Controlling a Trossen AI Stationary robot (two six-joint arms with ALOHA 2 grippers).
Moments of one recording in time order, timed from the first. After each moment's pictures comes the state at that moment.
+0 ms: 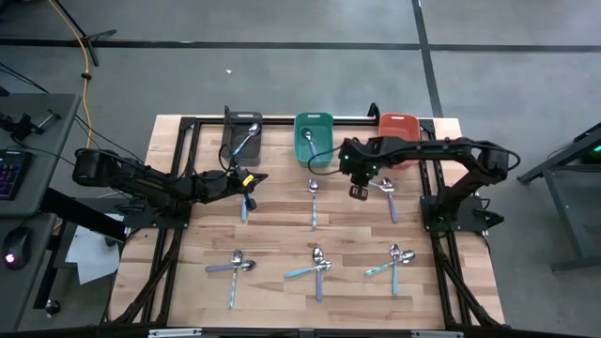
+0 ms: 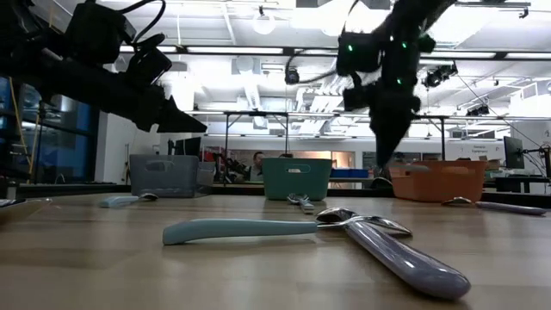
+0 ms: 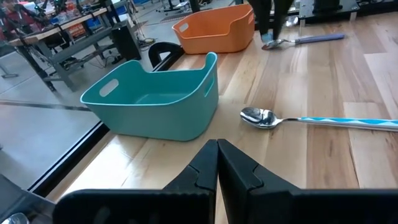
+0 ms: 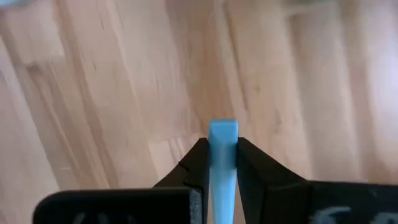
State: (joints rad) left arm 0.07 1.25 0.18 0.80 -0.38 0.15; right arm -0.33 1.56 1.04 -0.81 -0.01 -0.08
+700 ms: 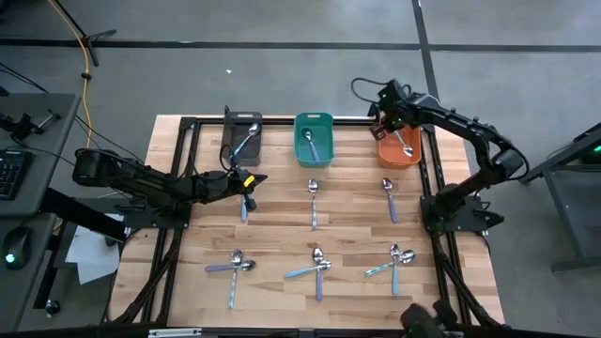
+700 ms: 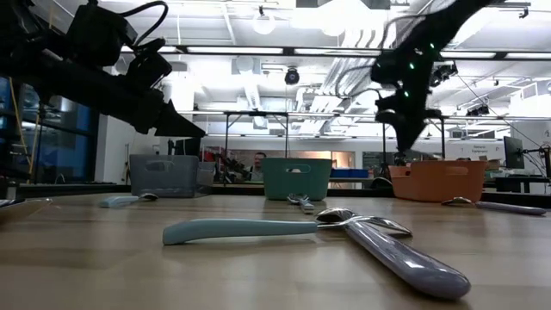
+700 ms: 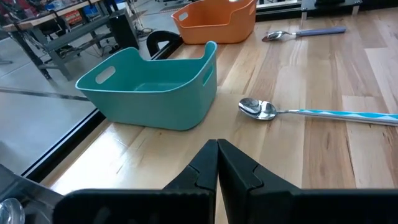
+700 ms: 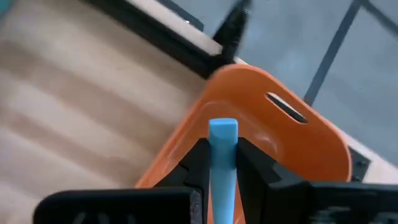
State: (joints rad) left arm 0.07 1.25 0.18 0.77 -0.38 0.11; right arm -0.93 1.49 1.08 -0.74 0.22 0.03
